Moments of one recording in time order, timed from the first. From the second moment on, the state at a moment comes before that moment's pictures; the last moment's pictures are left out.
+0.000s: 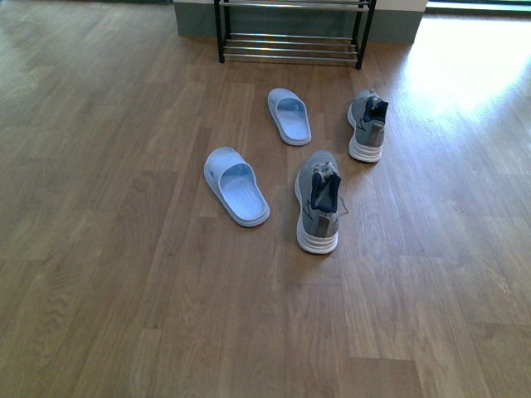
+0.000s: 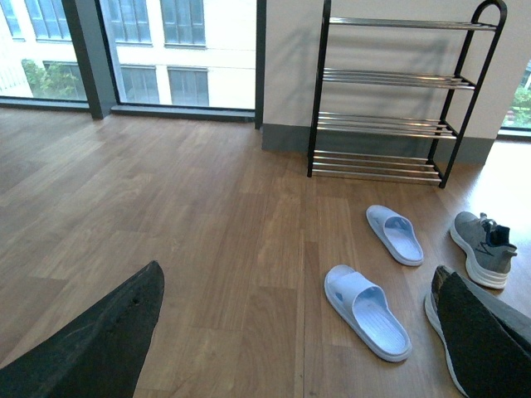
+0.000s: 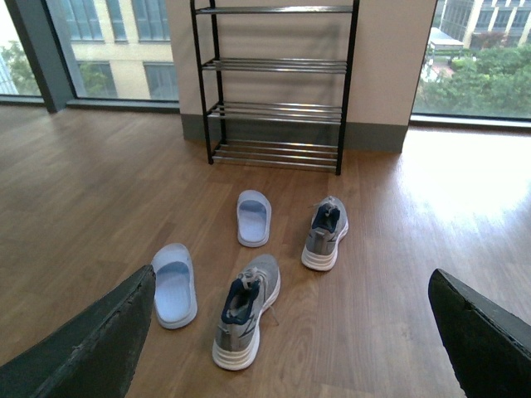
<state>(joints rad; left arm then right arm) 0.00 0.02 0.01 0.00 0.00 -0.01 0.00 0.00 0.02 0.00 0.00 0.00</state>
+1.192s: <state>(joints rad) 0.00 0.02 0.01 0.00 0.00 -0.01 -0.03 0.61 0.08 0.35 0.12 0.12</state>
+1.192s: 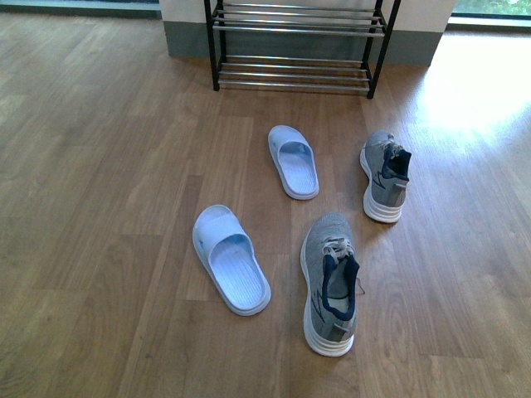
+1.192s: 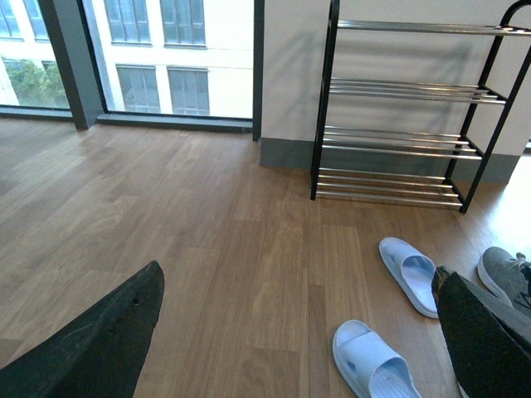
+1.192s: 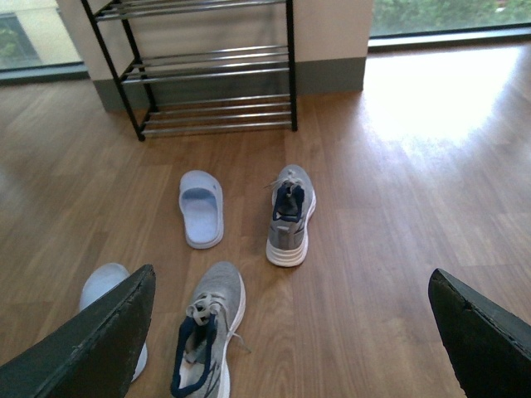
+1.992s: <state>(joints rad) 0.00 0.02 0.01 0.00 0.00 -0.01 -0.03 2.45 0.84 0.61 0.03 0.09</state>
